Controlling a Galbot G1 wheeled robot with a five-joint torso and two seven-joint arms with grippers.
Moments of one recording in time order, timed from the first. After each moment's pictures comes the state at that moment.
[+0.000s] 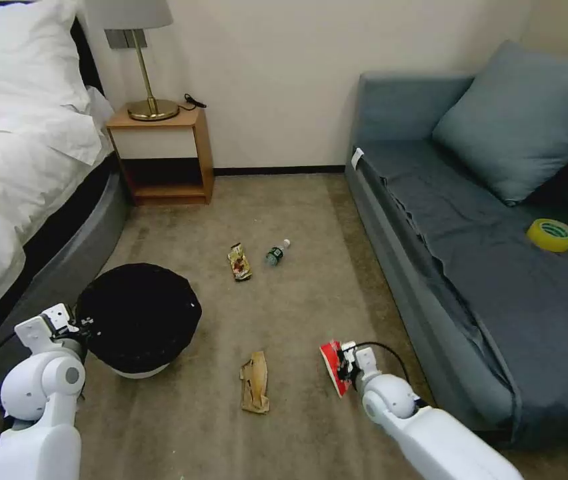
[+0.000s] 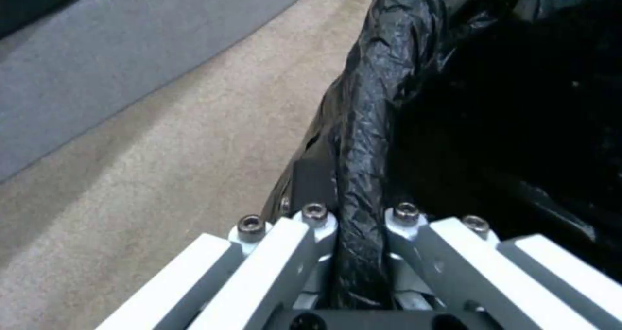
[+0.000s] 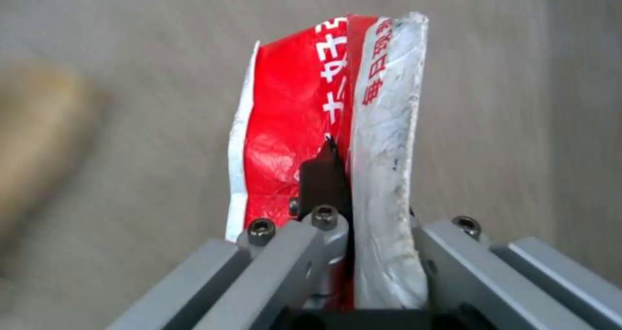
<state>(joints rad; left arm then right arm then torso) 1.23 -1.30 -0.86 -1.91 -0.66 0.73 -0.43 -0.92 1.01 -0.19 1.61 0.71 -0.48 0.32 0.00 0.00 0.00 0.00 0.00</state>
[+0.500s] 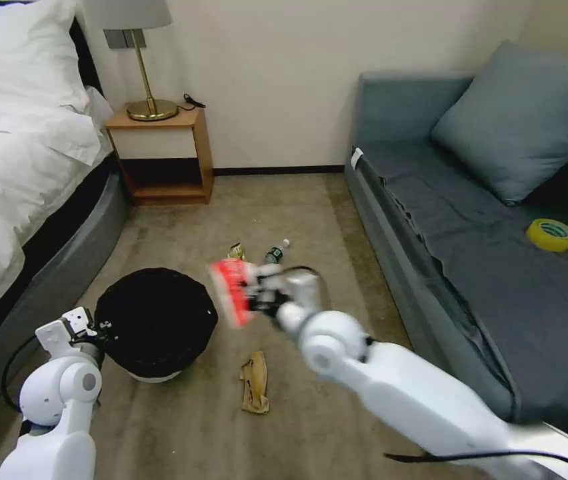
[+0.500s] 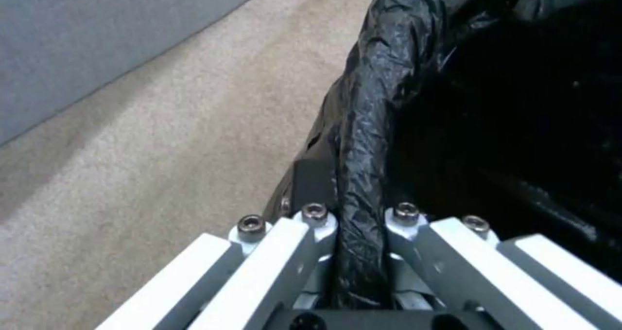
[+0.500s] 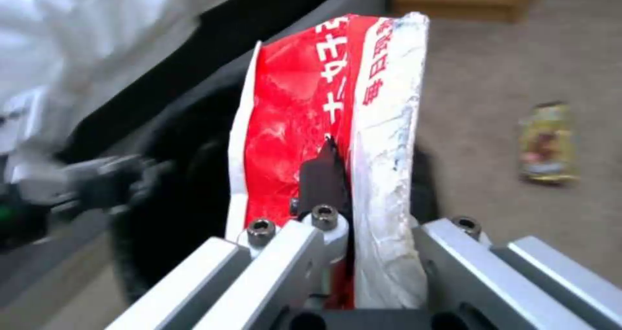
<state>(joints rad) 1.26 -1.34 -0.81 -1.95 -0.64 0.74 -0.43 -0.46 1.26 -0.61 1.80 1.06 -0.39 0.50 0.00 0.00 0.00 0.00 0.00</state>
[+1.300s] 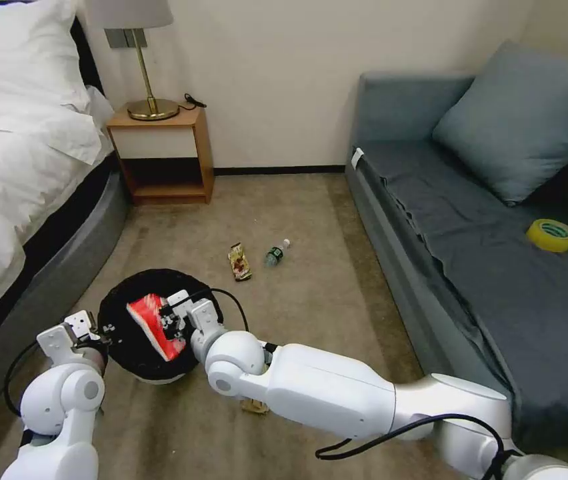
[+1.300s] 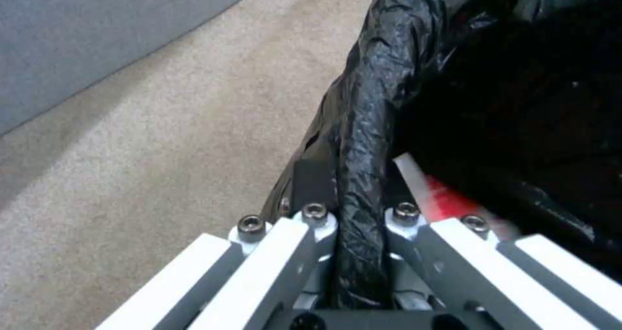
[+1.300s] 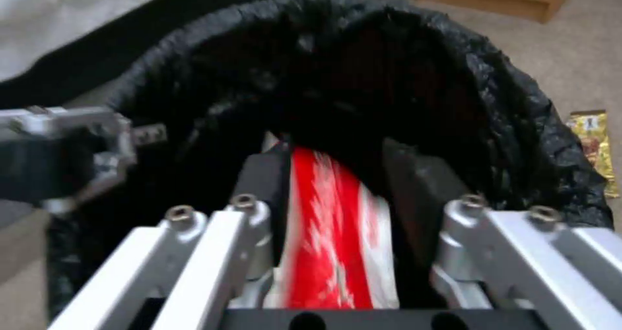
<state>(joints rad) 1.29 -1.36 -0.82 -1.99 -0.64 0.74 -0.44 -0.37 1.45 -0.81 1.55 0.99 -0.32 0.55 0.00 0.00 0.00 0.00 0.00</state>
